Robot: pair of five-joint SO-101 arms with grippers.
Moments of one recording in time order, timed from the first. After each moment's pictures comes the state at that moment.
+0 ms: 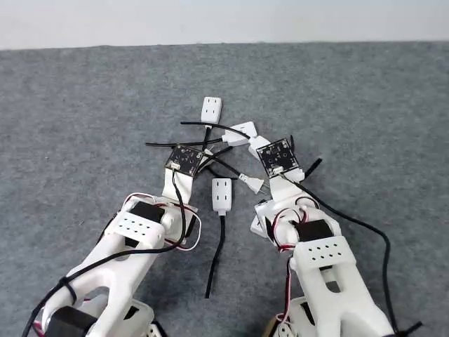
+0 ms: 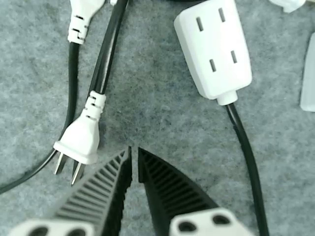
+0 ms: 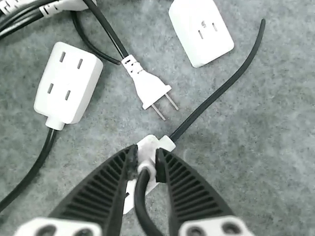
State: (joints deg) left arm 16.4 -21.9 61.1 46.5 3.7; right arm -13.9 -41.5 68.5 37.4 10.0
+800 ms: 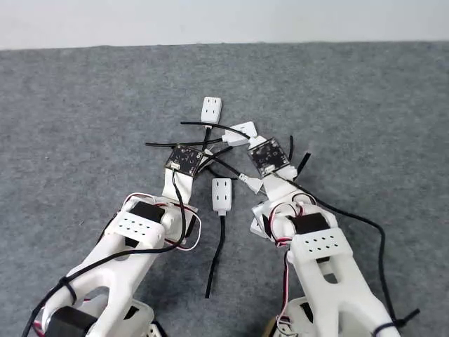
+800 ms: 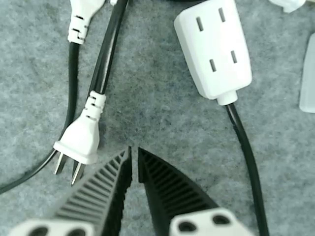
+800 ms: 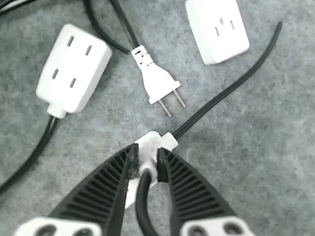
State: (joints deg) left arm 16.4 -21.9 61.1 46.5 3.7; right arm -15.1 -36.4 65.8 39.9 12.3
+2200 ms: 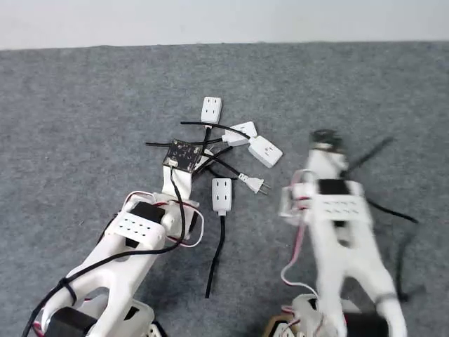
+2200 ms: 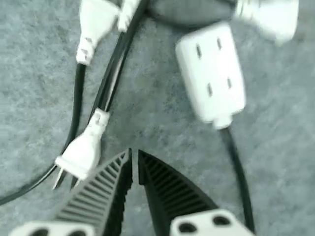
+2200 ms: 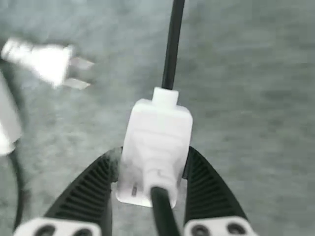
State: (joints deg) left arm 17.4 -22.3 61.0 42.9 9.7; right arm 1.5 -26.3 47.6 61.6 -10.4
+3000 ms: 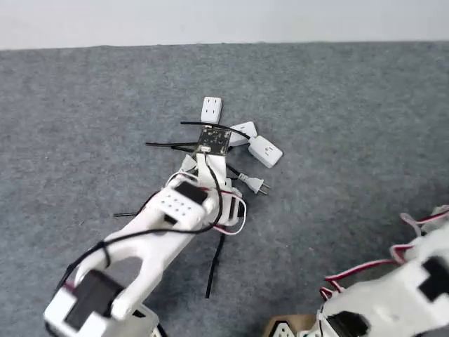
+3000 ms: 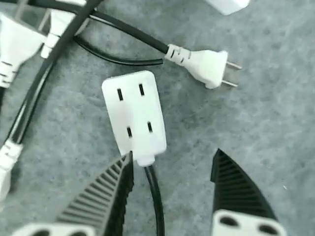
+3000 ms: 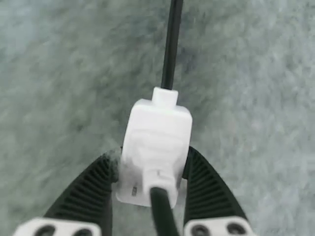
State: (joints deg) left arm 27.9 -2.6 39.7 47.9 27.3; right arm 52.7 17.1 13.1 52.5 13.9
